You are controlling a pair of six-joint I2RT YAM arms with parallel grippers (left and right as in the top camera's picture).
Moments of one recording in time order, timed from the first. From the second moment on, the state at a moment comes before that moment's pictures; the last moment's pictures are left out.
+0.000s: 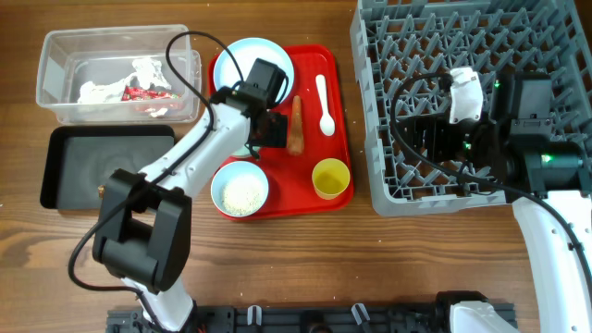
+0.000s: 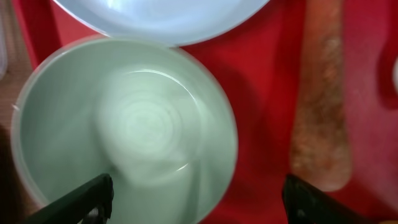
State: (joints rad) left arm -0.43 1.87 1.37 -0.81 -0.13 -0.34; right arm 0.02 1.22 1.22 -0.93 -0.42 -0.04
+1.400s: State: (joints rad) left arm -0.54 1.42 1.24 -1.08 -0.03 -0.77; right arm 0.02 1.22 1.22 -0.93 -0.42 -0.04
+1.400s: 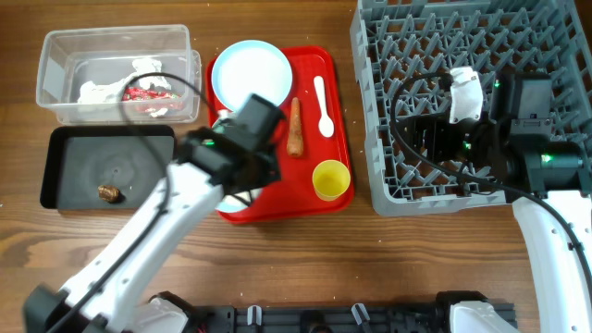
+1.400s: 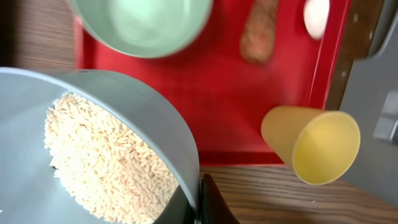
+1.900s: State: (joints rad) left arm 0.49 1.57 1.24 -0.94 0.54 -0.22; right arm 0.02 1.22 1.22 -0.93 -0.42 -0.03
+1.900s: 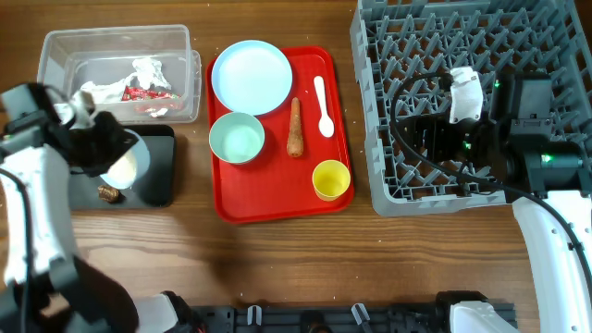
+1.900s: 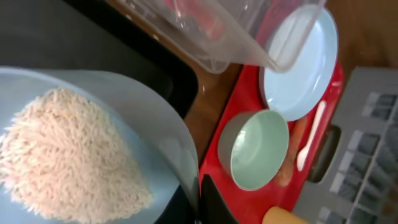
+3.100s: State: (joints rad) left arm 0.81 1.78 1.24 -1.05 1.53 -0.05; right arm 0.02 1.22 1.22 -0.94 -0.42 -0.03
